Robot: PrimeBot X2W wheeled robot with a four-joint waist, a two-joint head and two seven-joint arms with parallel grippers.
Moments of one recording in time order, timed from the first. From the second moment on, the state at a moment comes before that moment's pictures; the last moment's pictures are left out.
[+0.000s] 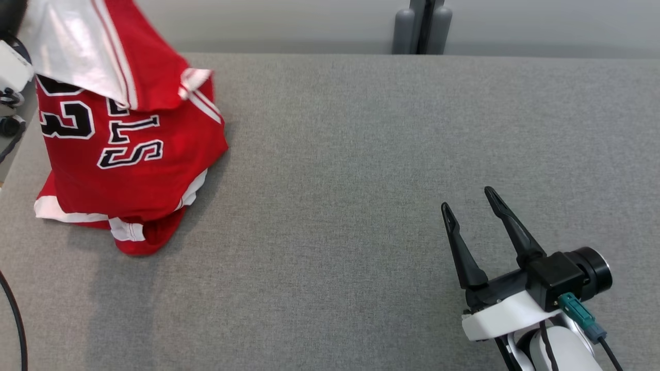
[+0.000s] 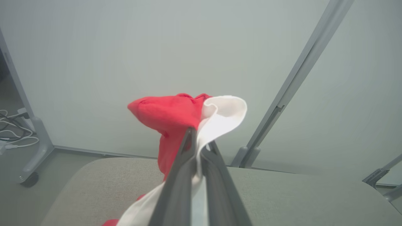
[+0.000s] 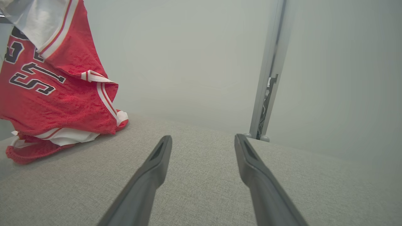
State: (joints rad) left arm -1.09 0.61 -0.61 0.68 -1.22 -0.13 0.18; right arm -0.18 -0.05 0.24 0.11 0.03 0.13 -0.26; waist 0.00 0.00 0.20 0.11
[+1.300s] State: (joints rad) left arm -1.15 0.40 -0.70 0.54 -1.18 -0.13 -0.21; right arm -0.12 -0.05 0.07 0.04 0.03 0.13 -0.26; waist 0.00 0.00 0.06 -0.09
